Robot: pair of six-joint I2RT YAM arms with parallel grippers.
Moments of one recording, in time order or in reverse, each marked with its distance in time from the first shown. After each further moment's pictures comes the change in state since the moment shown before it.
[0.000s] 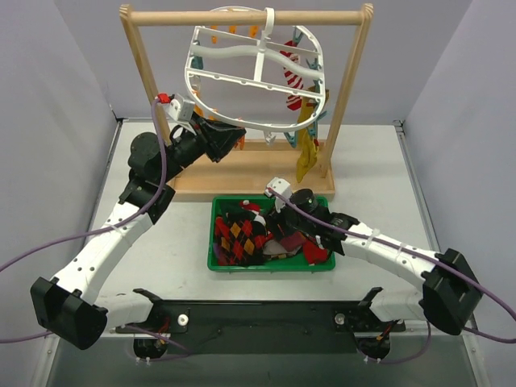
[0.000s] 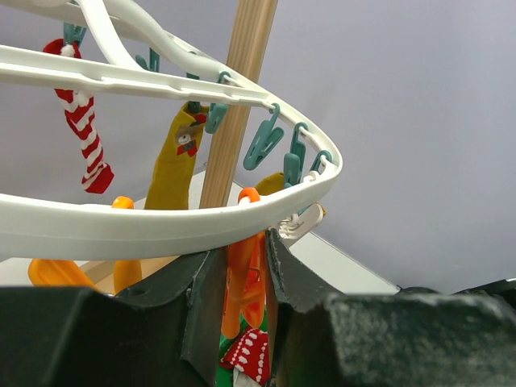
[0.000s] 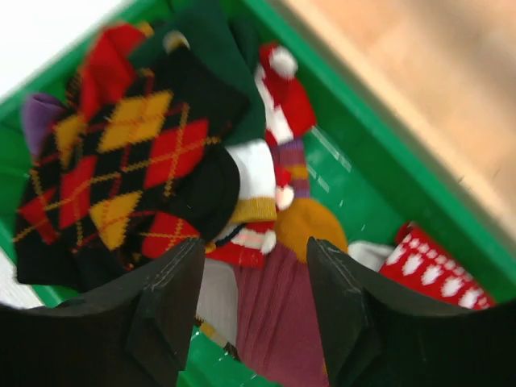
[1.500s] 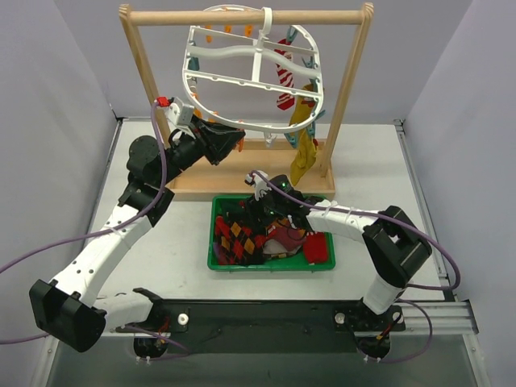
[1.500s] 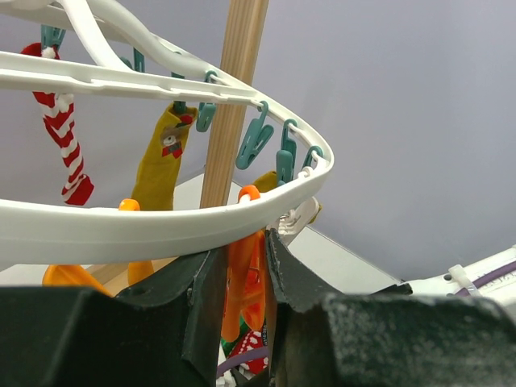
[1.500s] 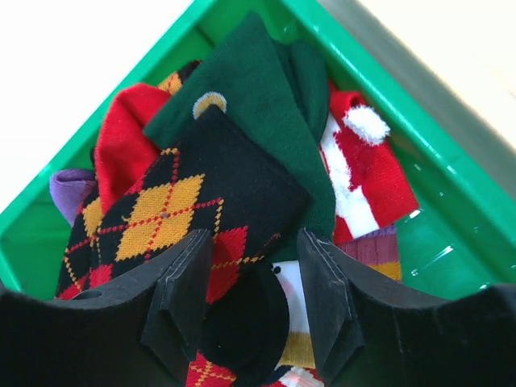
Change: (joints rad) left arm -0.001 -0.021 -0.034 0.026 0.020 0.022; right arm -0.046 0.460 0.199 0.123 -0.243 0.187
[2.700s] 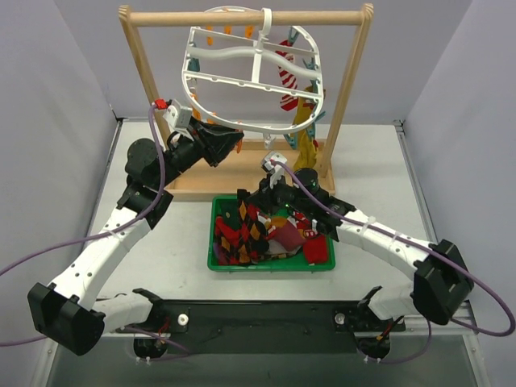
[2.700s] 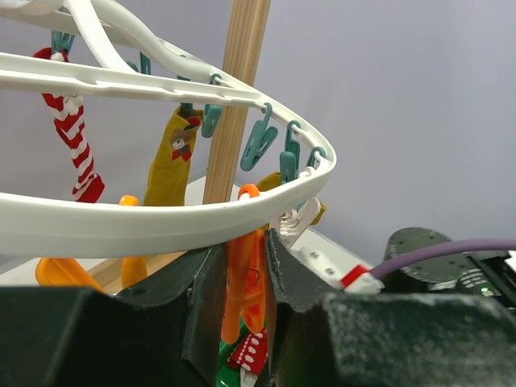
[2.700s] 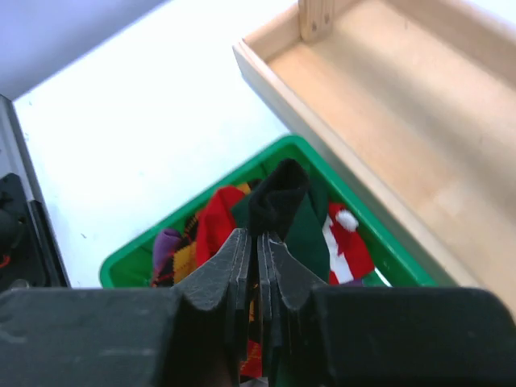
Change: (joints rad) left arm 0.000 -0.021 -0.016 0.005 -0.007 0.005; right arm -0.007 -0.299 -0.051 0.097 -0.003 -0.015
